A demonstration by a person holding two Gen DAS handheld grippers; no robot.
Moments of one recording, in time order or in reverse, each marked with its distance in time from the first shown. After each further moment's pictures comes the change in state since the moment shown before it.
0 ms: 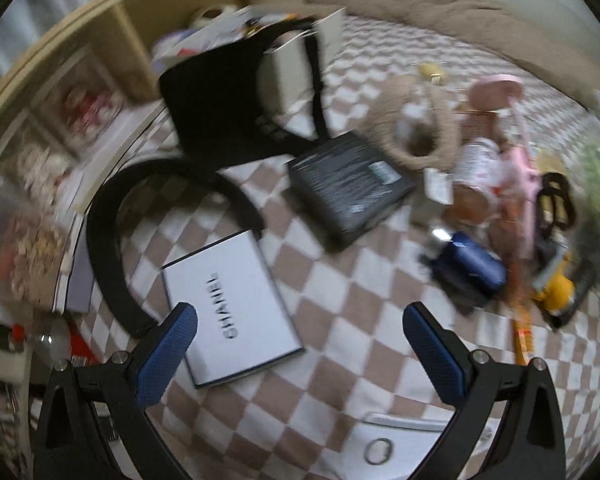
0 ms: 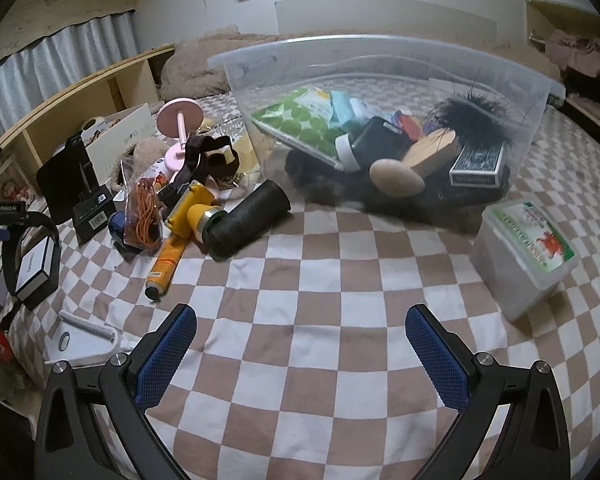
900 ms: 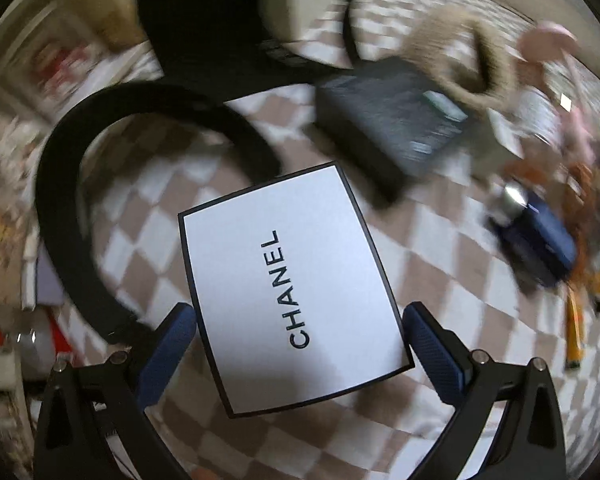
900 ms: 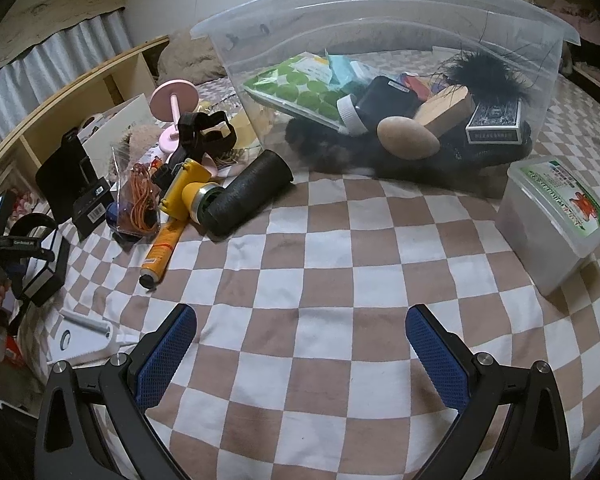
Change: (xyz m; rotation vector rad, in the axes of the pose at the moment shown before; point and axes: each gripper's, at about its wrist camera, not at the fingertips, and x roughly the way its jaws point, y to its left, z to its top) left arm 0.072 -0.003 -0.009 0.093 0.164 -0.045; right arm 0.028 -0.008 -0.010 0.053 0.067 0.054
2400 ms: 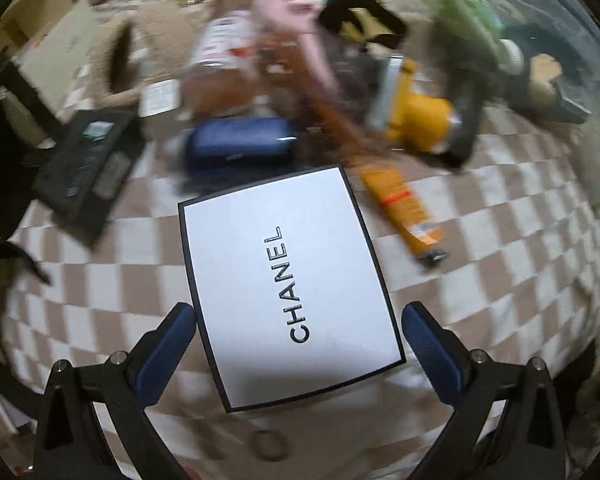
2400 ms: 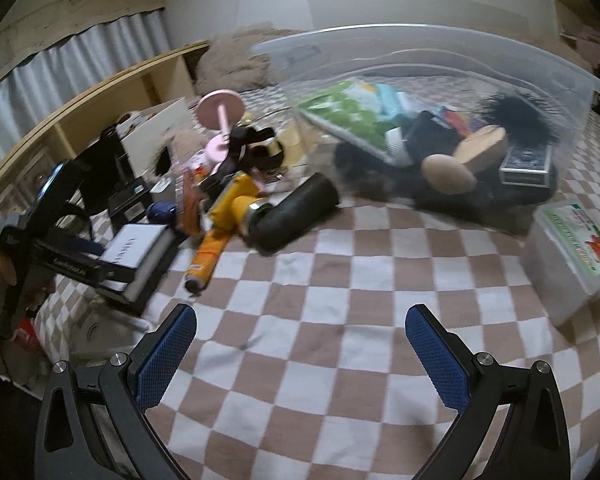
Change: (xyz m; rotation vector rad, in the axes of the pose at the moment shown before) left arm -0.040 -0.164 -0.057 0.526 0.016 -0.300; right arm -0.019 0.029 0.005 -0.108 -0.046 0.106
